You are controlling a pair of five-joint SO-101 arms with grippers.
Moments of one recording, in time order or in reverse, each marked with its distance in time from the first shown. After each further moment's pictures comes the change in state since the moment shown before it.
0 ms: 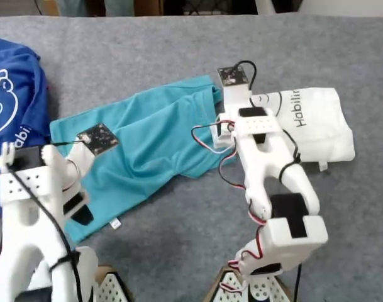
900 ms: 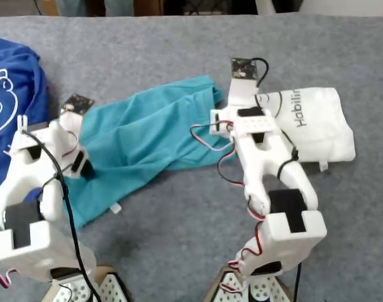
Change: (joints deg) left arm -3.7 40.2 -15.6 -32.3 23.8; right arm -0.2 1.4 -0.1 -11.3 -12.9
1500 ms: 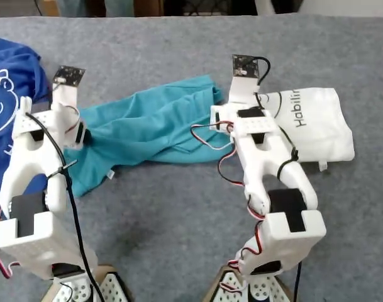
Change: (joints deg) left arm 2.7 2.0 -13.7 1.2 12.1; right arm 0.3 0.2 0.6 -5.2 0.0
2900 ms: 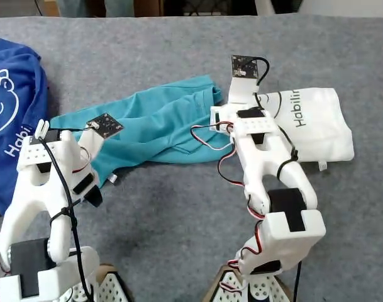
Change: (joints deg) left arm 2.8 -22.2 24.5 16.2 -28.5; right arm 0.0 0.0 0.5 0.0 0.7
